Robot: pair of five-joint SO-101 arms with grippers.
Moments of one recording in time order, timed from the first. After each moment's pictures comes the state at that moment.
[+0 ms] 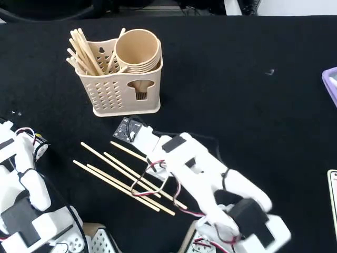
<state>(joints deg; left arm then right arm) -41.9 -13.8 51.5 36.2 16.8 -34.5 -14.5 54.1 46.6 28.7</state>
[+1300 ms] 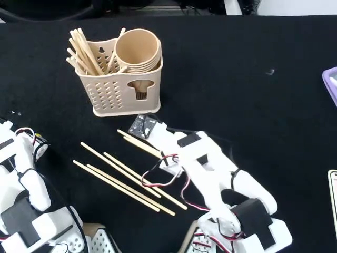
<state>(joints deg) -41.9 -13.8 51.5 36.2 16.8 -26.3 -12.8 56.7 43.7 36.7</state>
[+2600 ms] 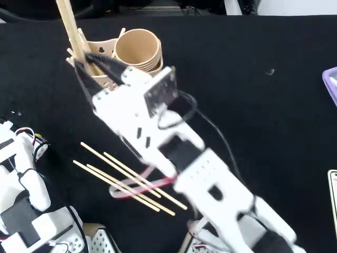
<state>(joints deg) -41.9 -13.8 51.5 36.2 16.8 -42.0 -29.4 33.3 -6.1 -0.6</state>
